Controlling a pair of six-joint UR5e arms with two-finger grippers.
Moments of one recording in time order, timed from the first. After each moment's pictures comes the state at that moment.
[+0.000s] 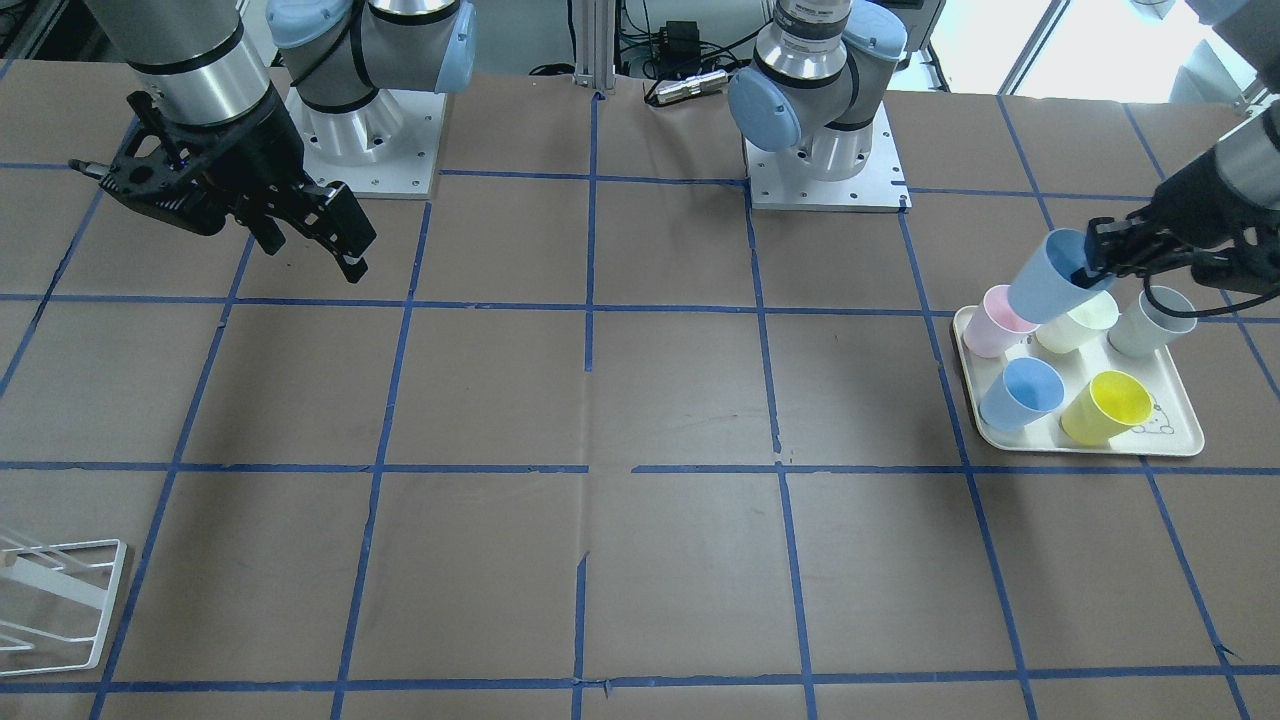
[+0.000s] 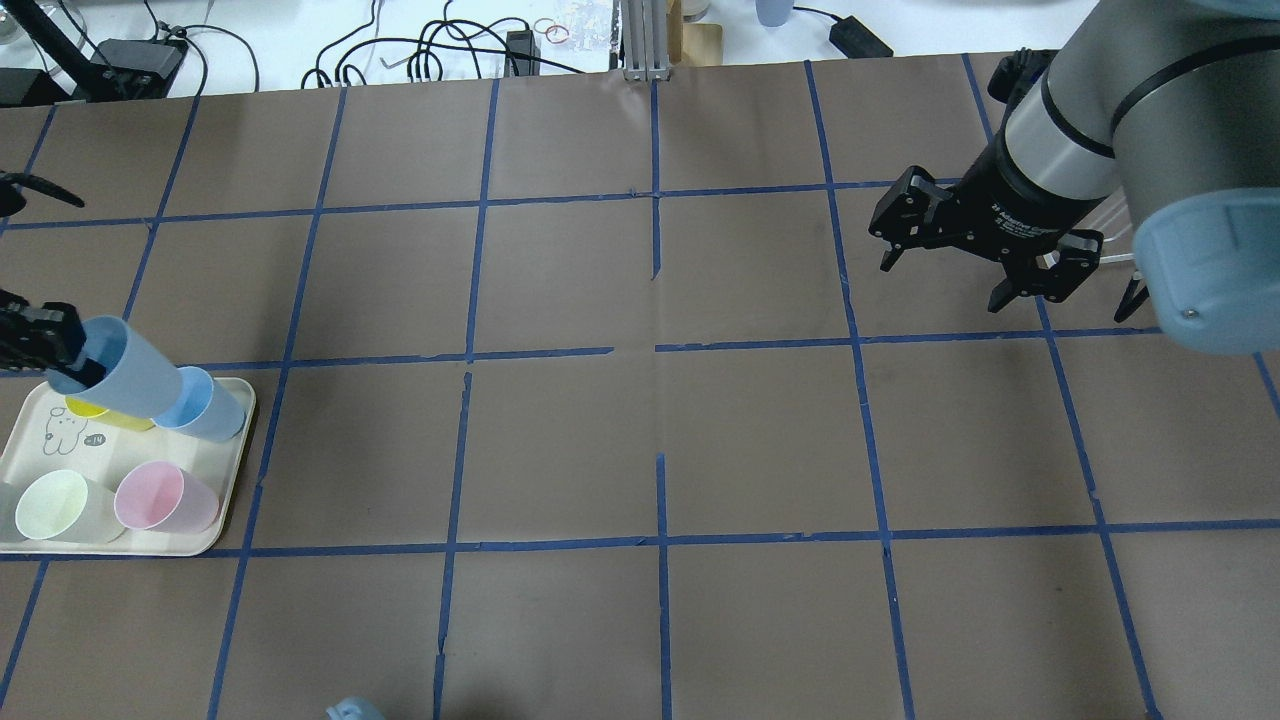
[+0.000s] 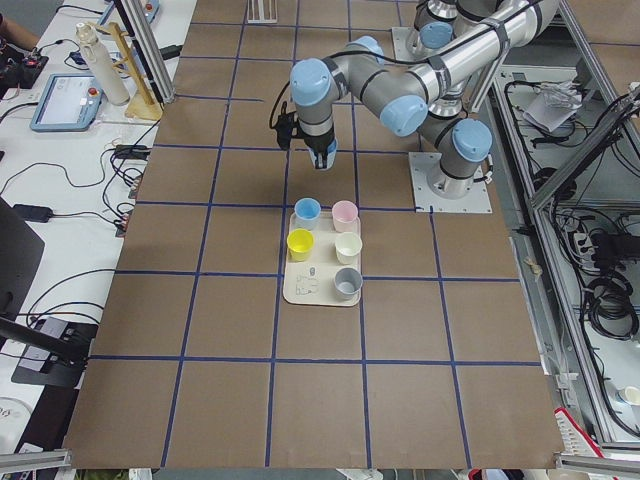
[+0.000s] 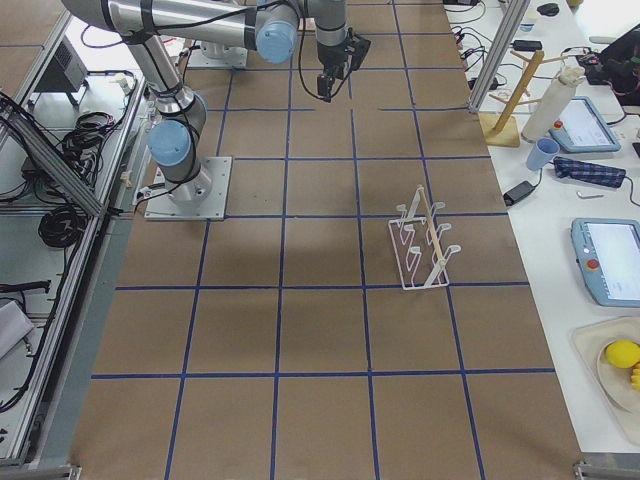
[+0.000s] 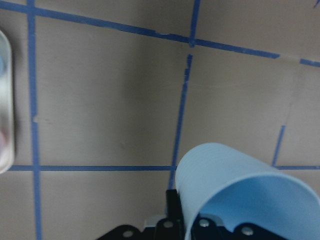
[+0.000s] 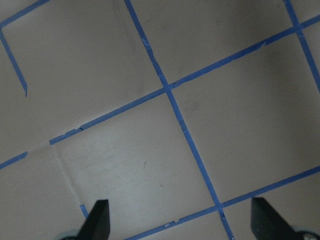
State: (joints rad) left arm -0.87 -1.60 -1.74 -1.56 1.51 0.73; right arm 1.53 -1.69 1.81 -1.77 -1.50 0.35
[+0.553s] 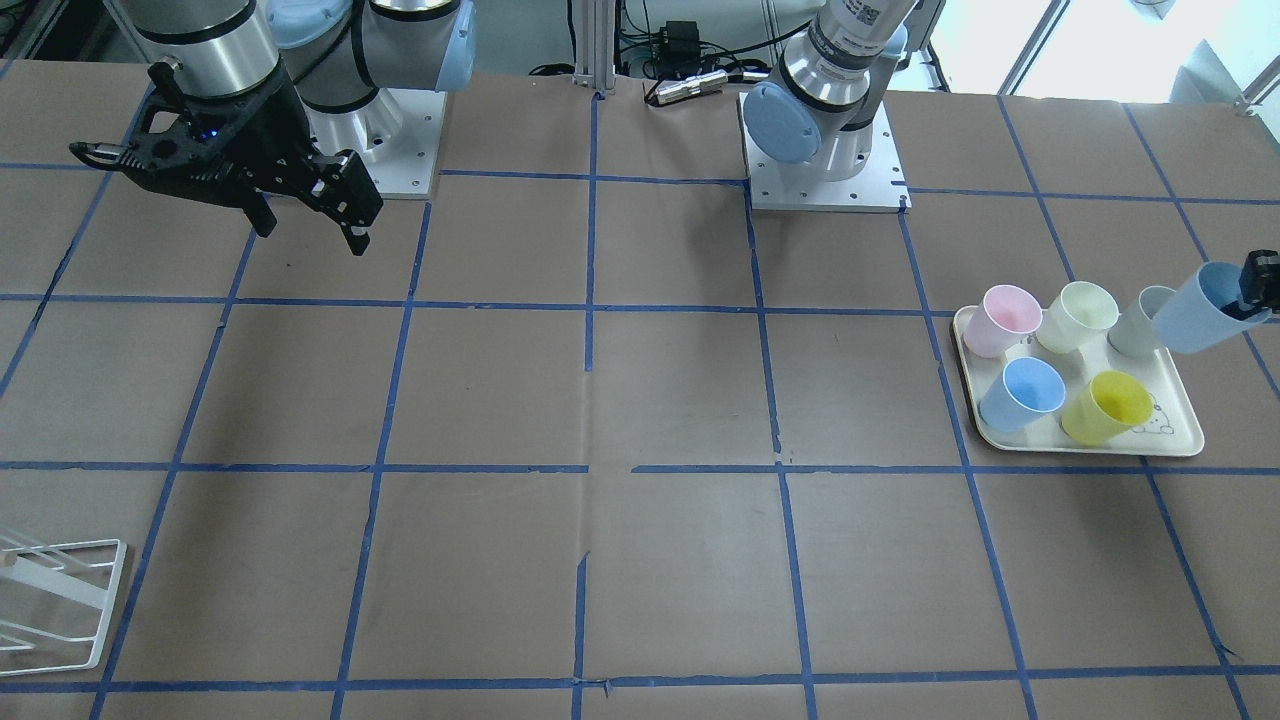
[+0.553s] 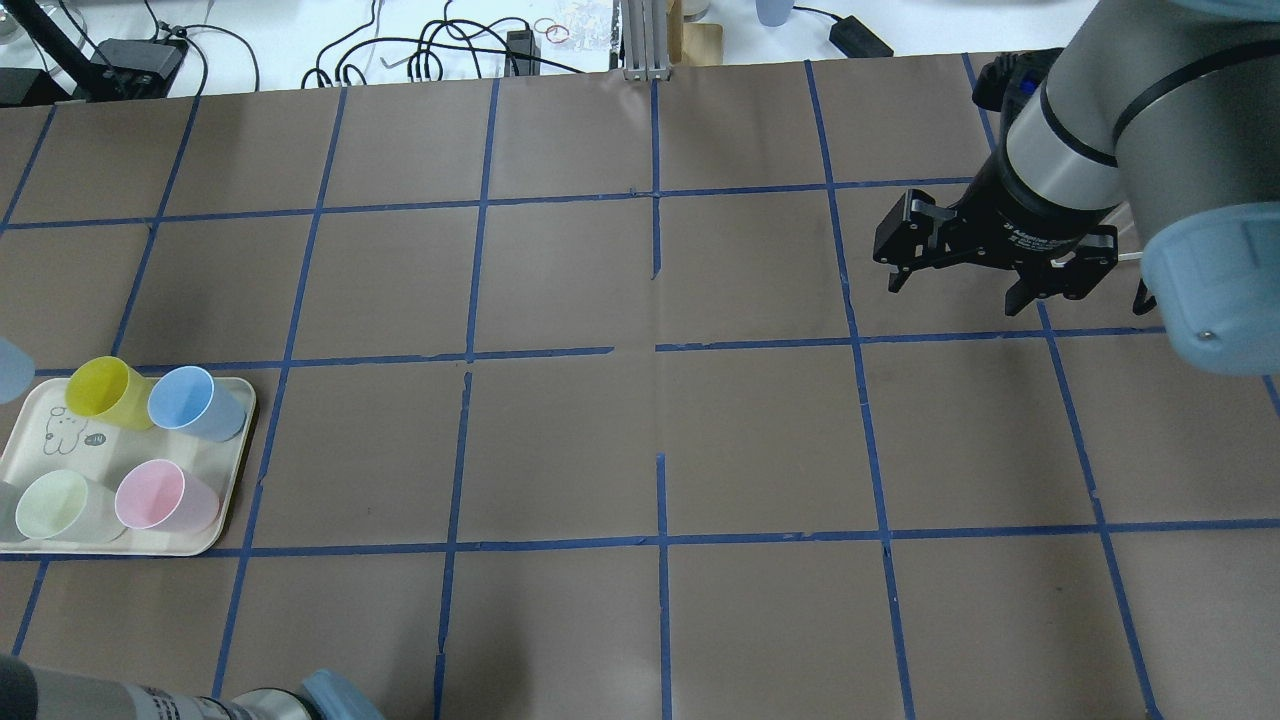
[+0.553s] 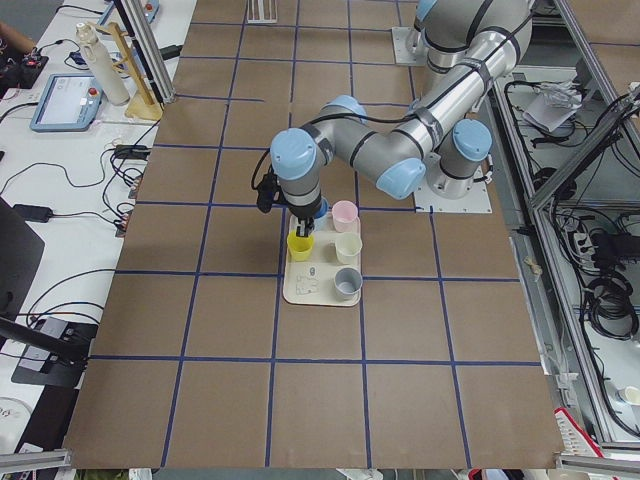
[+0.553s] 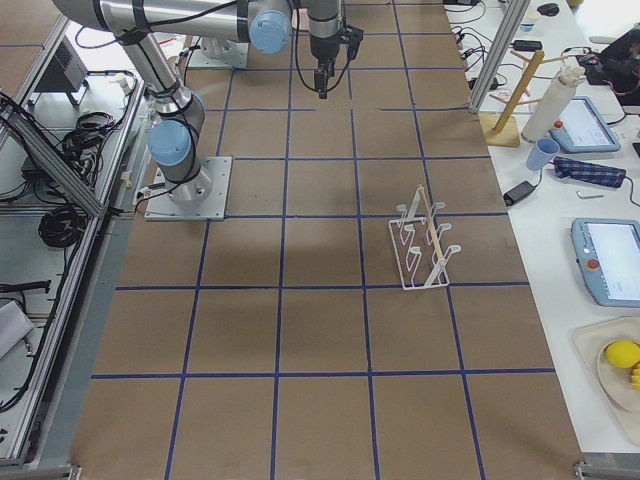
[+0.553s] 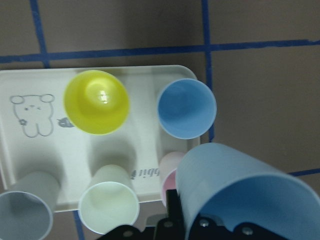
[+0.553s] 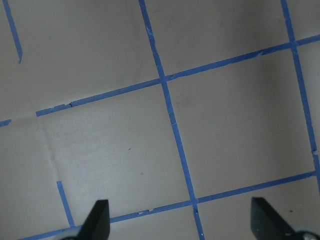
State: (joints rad) left arm -0.71 -1.86 -1.48 -1.53 1.57 1.05; right arm 1.54 -1.72 1.80 -1.72 -1.53 0.19
